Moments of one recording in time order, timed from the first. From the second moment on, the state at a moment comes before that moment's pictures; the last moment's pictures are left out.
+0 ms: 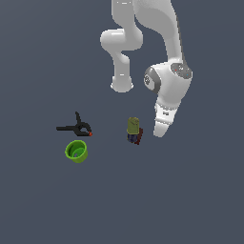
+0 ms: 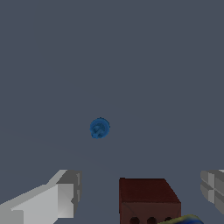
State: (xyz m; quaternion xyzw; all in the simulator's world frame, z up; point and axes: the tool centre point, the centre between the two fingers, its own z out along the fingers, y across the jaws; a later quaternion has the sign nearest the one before) arm -0.063 0.179 0.122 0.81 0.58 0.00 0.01
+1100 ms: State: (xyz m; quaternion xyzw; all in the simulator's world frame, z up) arm -0.092 0.209 0.081 0.74 0.67 0.00 0.00
